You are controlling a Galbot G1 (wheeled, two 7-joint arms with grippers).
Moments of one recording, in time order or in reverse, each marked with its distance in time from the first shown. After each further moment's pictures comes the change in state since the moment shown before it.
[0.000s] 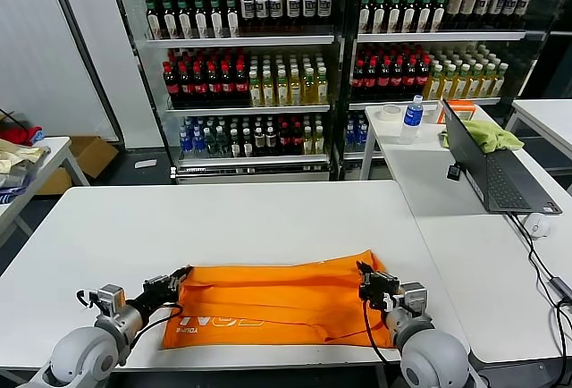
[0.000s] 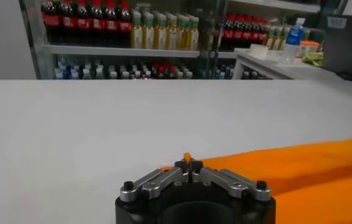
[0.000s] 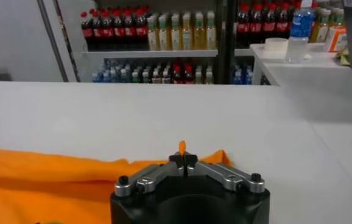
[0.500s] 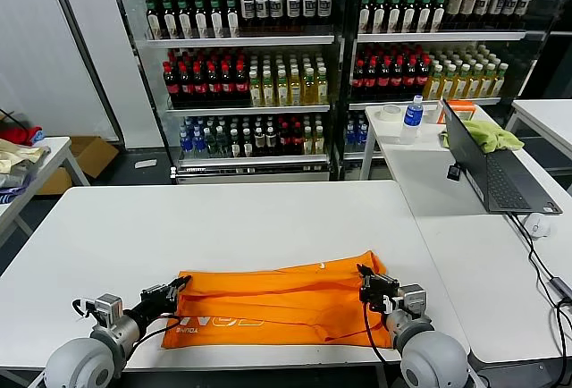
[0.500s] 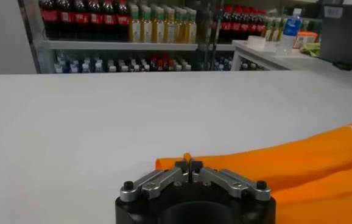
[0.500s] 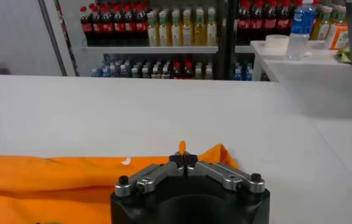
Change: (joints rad) left arm 0.082 0.011 -0.039 -0.074 0.019 0.025 -0.024; right arm 0.000 0.002 -0.002 -0.021 -0.010 0.005 -0.008
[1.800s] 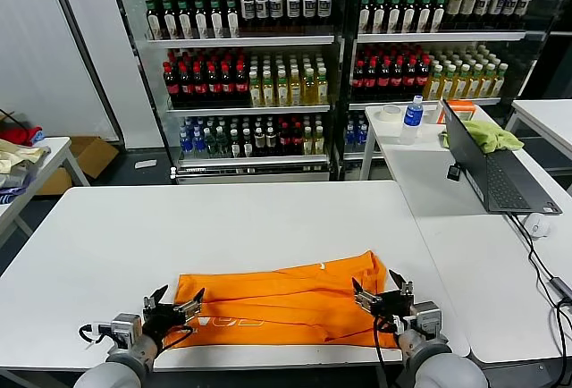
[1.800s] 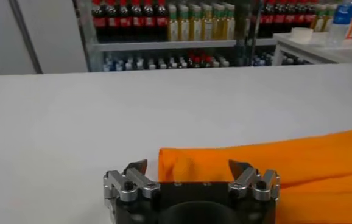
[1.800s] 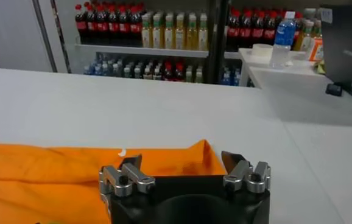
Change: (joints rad) left arm 0.078 -0.118 0.047 -0.160 0.081 0.046 -0.379; right arm -0.149 0.002 0.071 0.143 -0.083 -0.032 0.019
